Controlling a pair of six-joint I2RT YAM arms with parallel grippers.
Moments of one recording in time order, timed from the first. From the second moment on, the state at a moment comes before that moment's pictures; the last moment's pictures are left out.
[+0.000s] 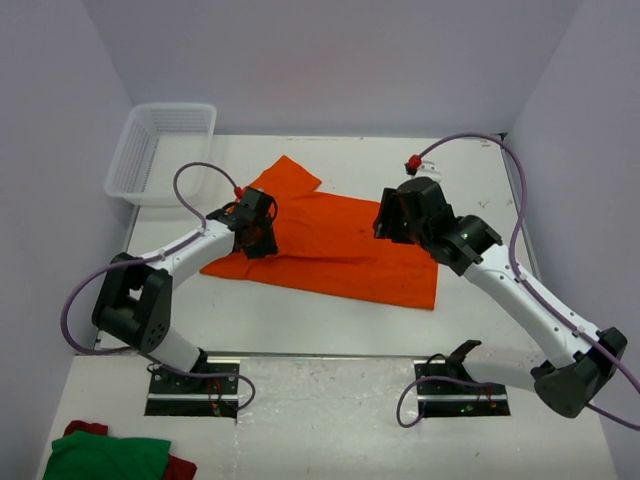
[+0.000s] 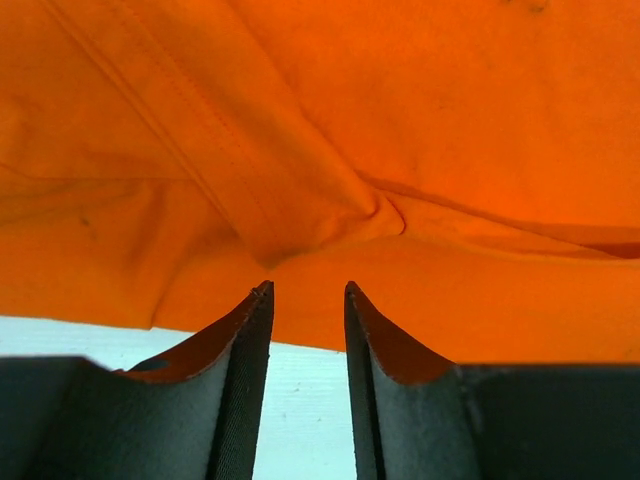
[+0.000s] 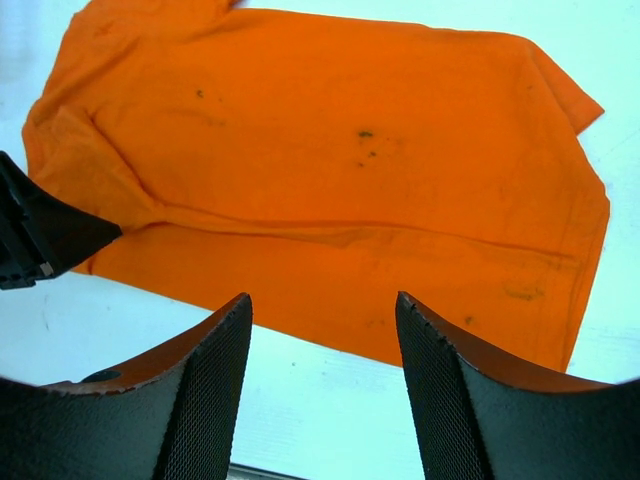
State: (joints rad) left arm -0.45 1.54 1.00 -0.55 -0.10 -0.64; right arm 0.65 1.18 1.22 -0.75 0.30 0.61
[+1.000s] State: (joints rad) left arm -0.45 1.69 1.02 -0.52 -0.14 -0.63; right arm 0.56 1.12 1.09 -0.70 0.17 0.58
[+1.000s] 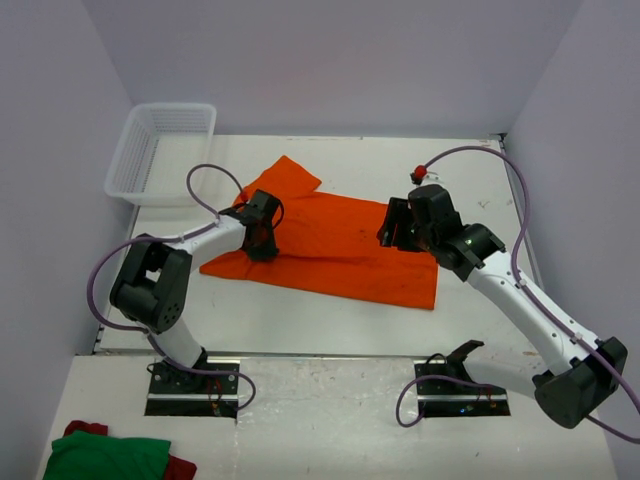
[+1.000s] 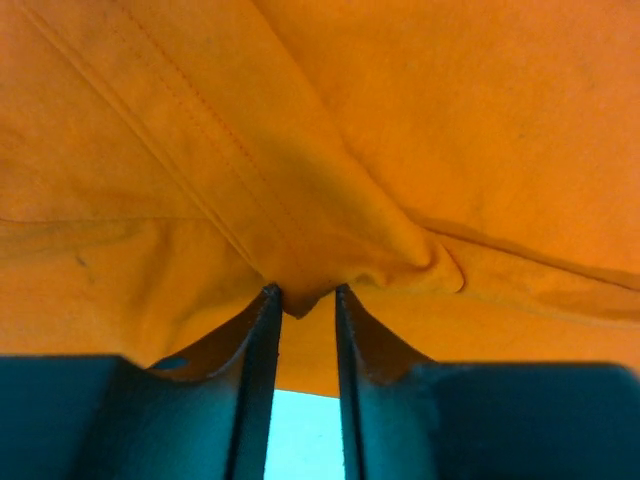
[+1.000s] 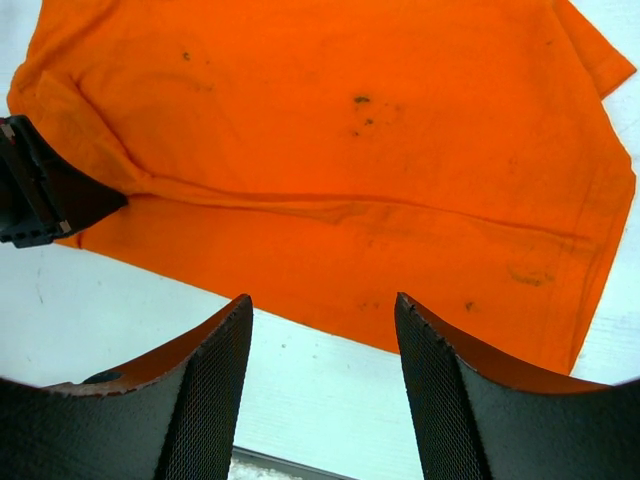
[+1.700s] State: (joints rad) left arm -0.46 1.83 1.31 -0.57 -0.16 -0.57; right arm 0.56 1.17 1.06 -0.65 0.11 0.58
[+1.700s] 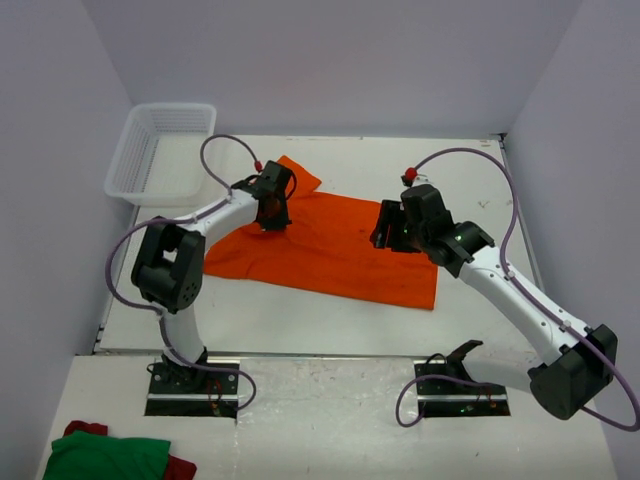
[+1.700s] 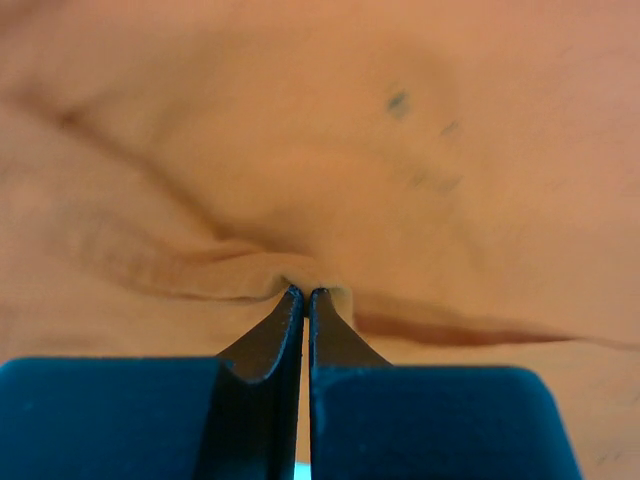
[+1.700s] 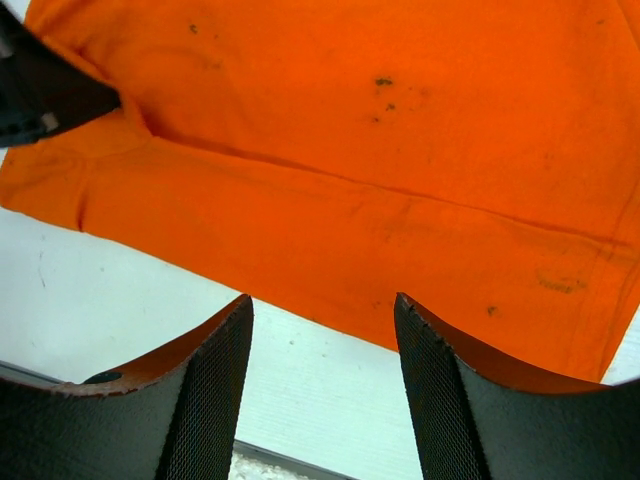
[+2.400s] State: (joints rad) left arm -0.57 1.75 1.30 -0.64 -0.57 -0.53; right arm 0.56 1.27 1.04 -0.58 0.03 0.58
